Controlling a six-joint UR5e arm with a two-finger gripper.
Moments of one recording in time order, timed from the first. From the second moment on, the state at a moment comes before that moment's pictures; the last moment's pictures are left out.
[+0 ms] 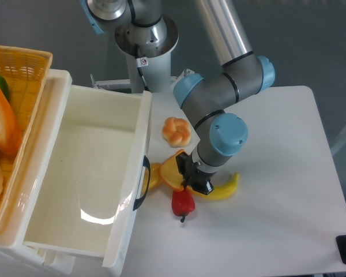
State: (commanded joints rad) arm 2.54 -2.07 -1.53 -1.24 1.36 1.39
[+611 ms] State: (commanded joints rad) arm 2.58 -2.05 -1.40 -1.39 1.32 1.40
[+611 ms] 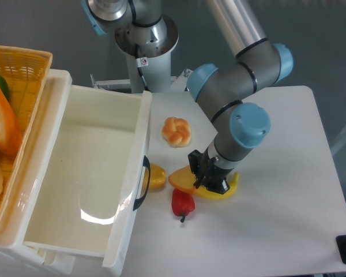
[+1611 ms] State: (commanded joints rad) arm 2.71 -1.88 -1.42 -1.58 1.34 1.69
